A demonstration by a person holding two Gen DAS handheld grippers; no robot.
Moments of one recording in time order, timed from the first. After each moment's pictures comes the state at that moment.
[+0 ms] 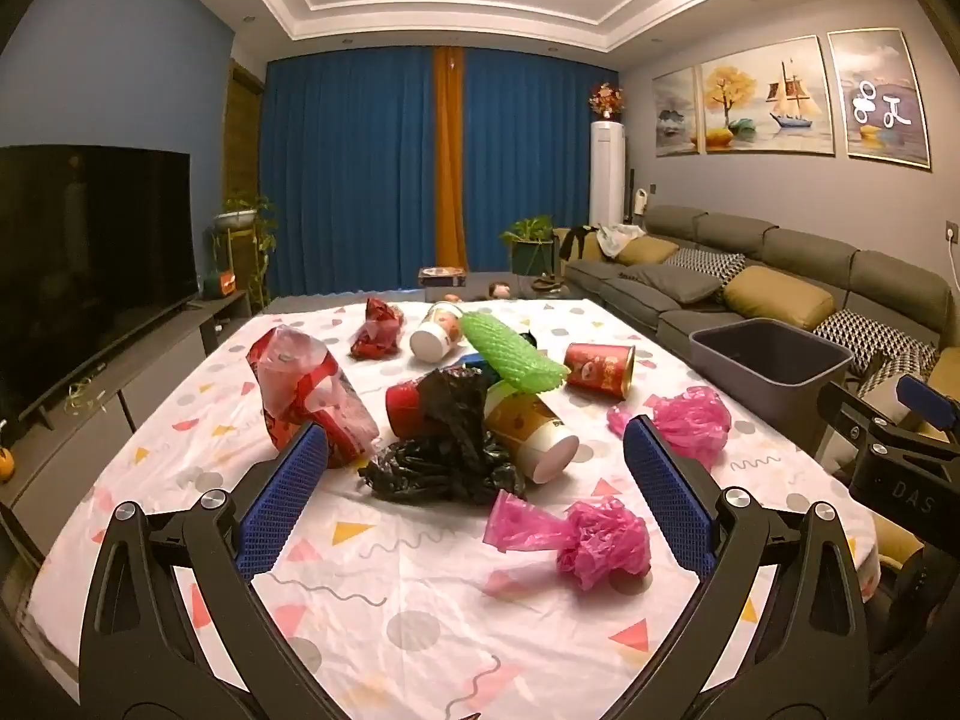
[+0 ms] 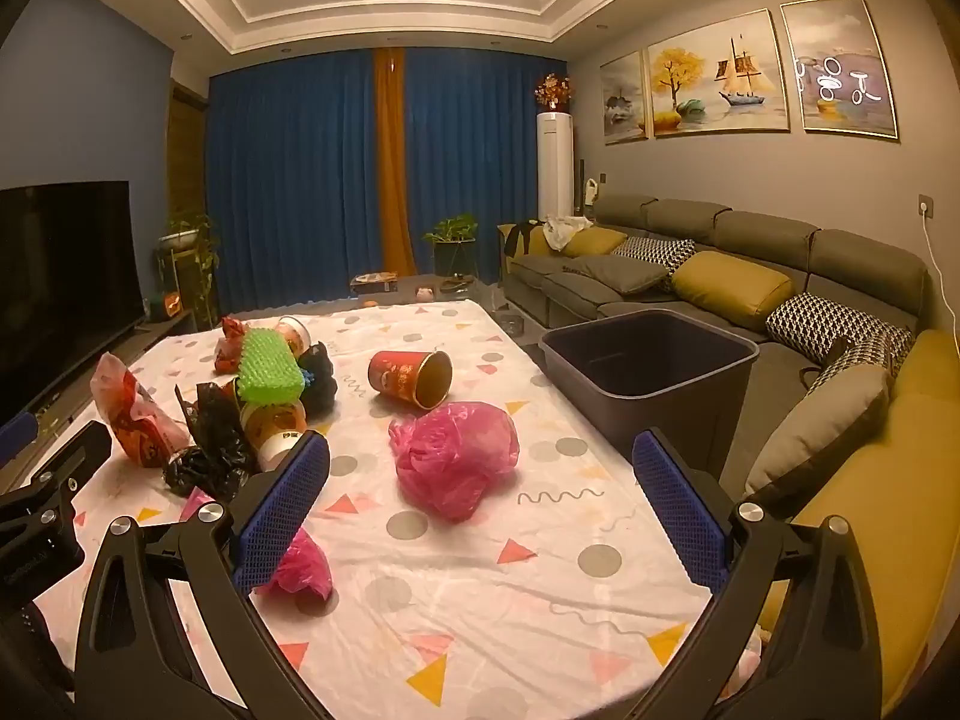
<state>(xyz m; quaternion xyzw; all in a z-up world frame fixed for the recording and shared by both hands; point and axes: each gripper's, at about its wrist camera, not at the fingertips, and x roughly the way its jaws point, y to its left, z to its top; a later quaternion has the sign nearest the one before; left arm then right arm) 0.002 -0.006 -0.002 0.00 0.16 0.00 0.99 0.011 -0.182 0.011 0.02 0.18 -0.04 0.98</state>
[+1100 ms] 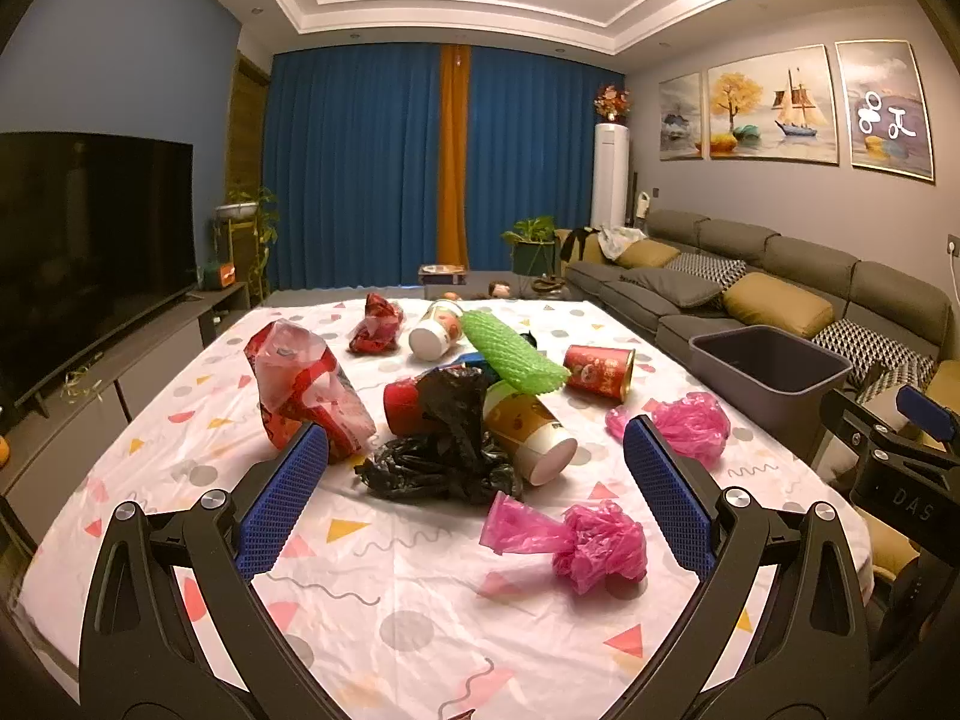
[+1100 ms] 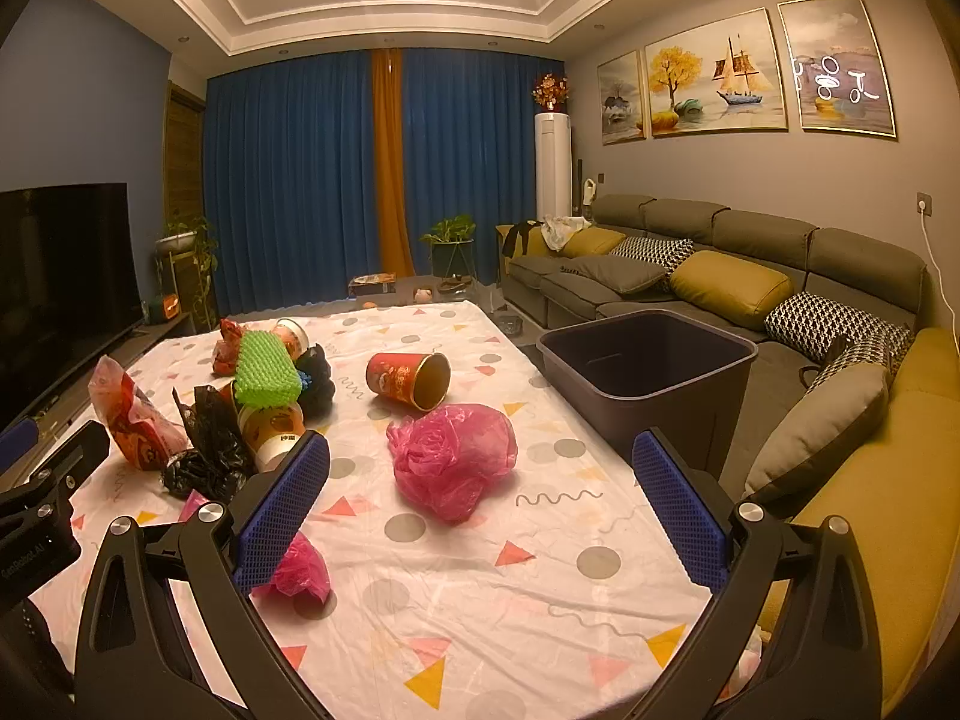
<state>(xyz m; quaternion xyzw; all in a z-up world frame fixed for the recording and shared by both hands) 0.005 -0.003 -0.002 -0.01 0.17 0.00 0.99 0.013 -0.183 0.010 0.02 0.18 -0.04 0.98</state>
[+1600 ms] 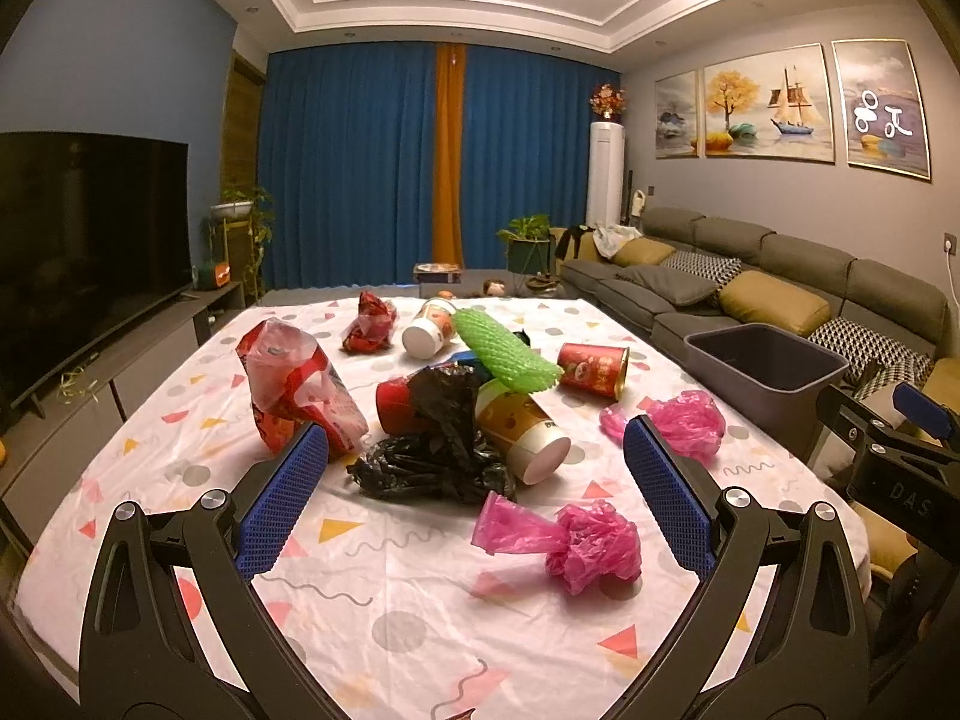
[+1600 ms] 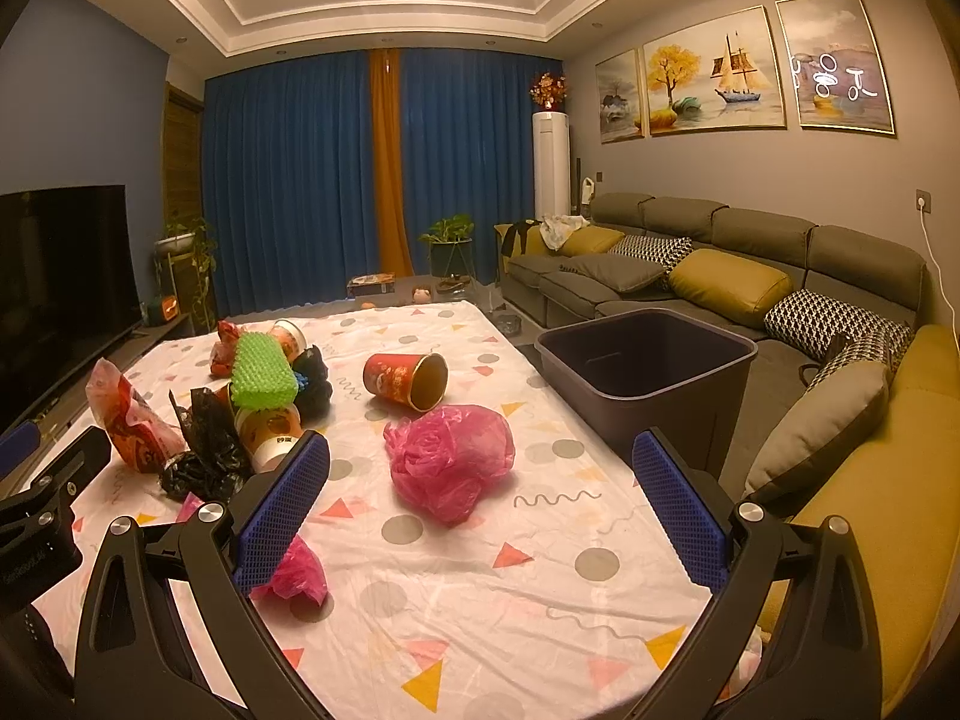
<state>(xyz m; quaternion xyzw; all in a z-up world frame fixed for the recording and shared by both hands) 0.008 -0.005 -0.004 -0.01 0.17 -0.01 0.99 0.017 -0.185 0.010 0.03 0.18 -0.04 0.98</state>
